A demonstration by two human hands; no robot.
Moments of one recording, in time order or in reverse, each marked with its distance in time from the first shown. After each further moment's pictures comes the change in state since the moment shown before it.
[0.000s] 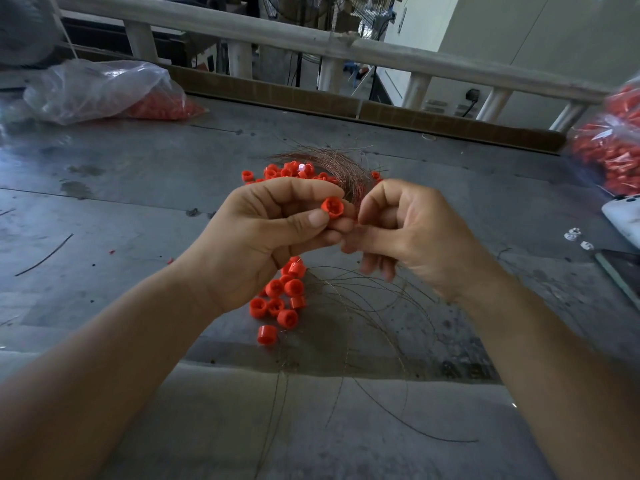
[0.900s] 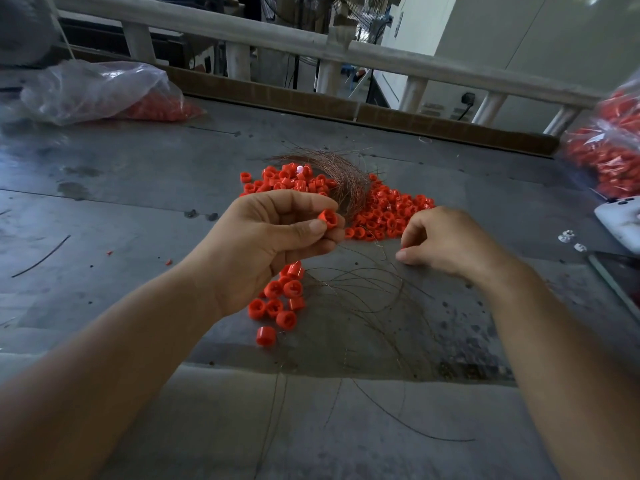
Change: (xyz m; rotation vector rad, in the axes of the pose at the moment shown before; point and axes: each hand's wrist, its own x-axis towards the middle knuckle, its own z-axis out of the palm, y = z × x) left_hand 0.001 -0.001 0.003 0.041 0.126 -0.113; right_hand 0.019 0.044 -0.048 -0.925 0.117 0.306
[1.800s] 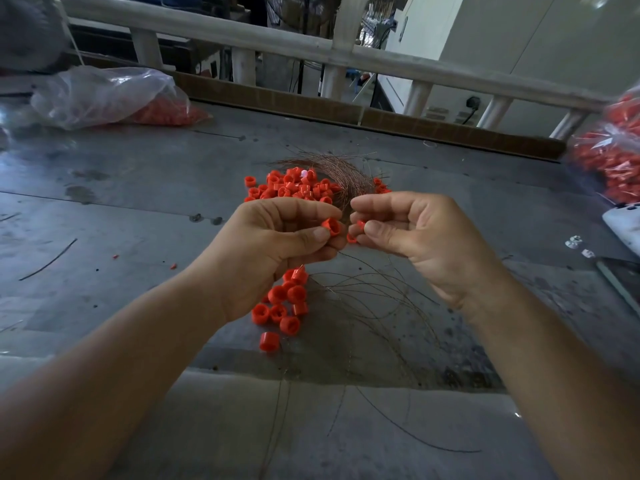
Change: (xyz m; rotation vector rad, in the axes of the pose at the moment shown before) left_hand 0.001 -0.001 0.001 0.079 0.032 0.006; right_hand -0.033 -0.052 -0.004 1.030 -0.059 -0.229
